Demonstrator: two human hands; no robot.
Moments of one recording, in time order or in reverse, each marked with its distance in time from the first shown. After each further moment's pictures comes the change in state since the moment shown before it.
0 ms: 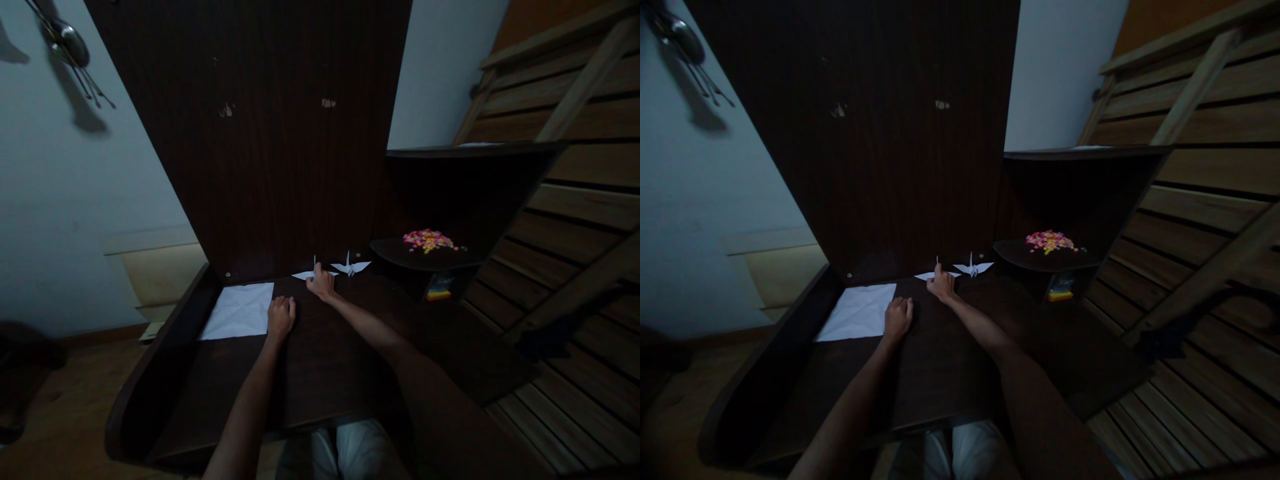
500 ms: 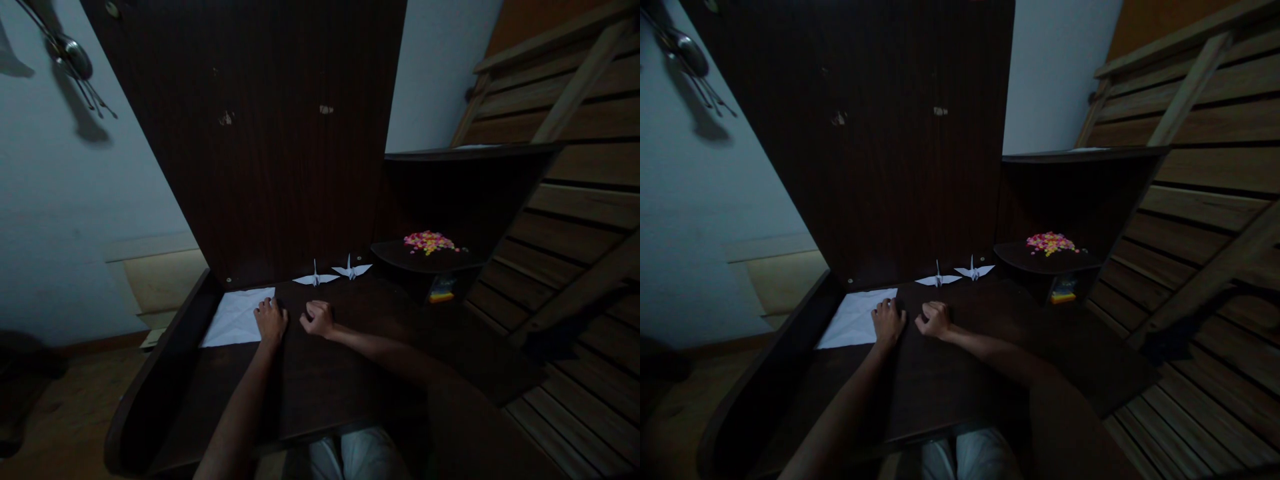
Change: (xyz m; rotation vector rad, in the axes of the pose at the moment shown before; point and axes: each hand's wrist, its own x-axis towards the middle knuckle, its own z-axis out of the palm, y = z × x) left_hand 0.003 -0.010 -0.022 0.182 -0.152 -0.246; right_hand -0.082 -0.007 -0.002 0.355 0.157 -0.390
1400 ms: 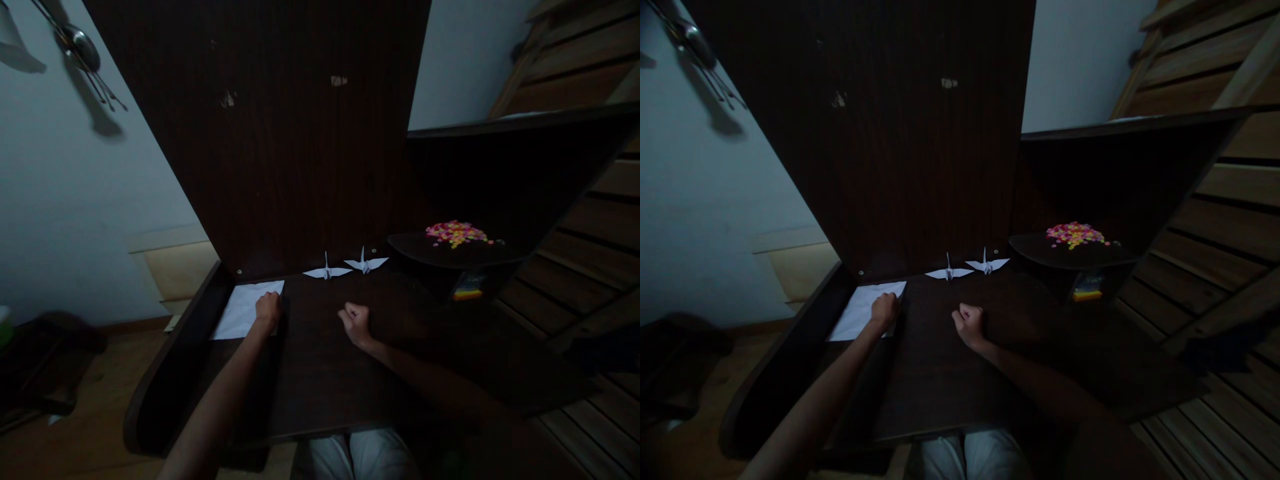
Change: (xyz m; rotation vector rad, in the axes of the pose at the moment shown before) left_hand 0.032 -0.026 -0.032 0.109 -0.411 -0.066; right_hand -0.038 0.021 -0.032 0.502 0.270 0.320
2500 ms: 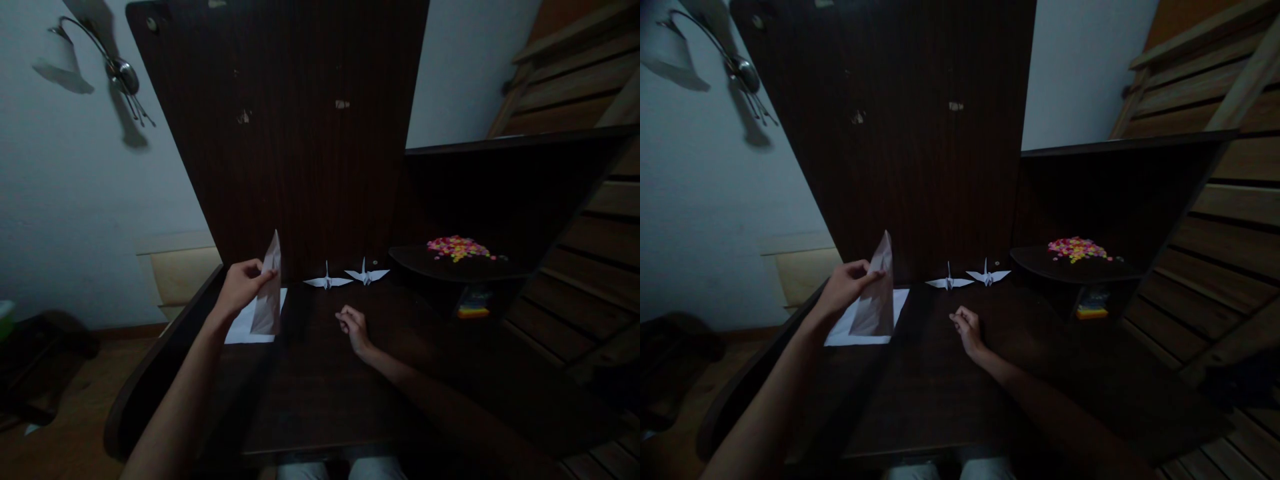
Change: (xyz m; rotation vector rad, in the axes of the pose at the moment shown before) left_hand -0.053 -0.011 -0.130 -0.812 0.365 0.193; right_hand 0.008 0.009 0.000 0.396 -0.152 0.279
